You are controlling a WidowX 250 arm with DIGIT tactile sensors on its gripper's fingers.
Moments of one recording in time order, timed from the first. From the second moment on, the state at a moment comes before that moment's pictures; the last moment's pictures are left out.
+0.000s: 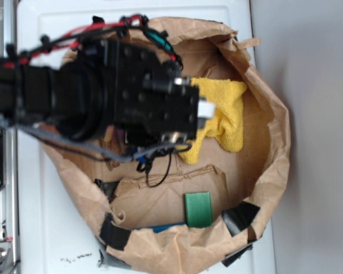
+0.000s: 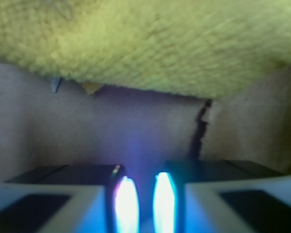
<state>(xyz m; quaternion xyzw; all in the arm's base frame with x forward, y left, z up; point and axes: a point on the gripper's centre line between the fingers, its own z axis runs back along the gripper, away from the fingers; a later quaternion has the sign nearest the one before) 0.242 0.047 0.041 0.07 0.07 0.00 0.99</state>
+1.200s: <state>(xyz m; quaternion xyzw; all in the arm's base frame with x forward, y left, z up) 0.254 0.053 0.081 -0.02 0.06 0.04 1.00</state>
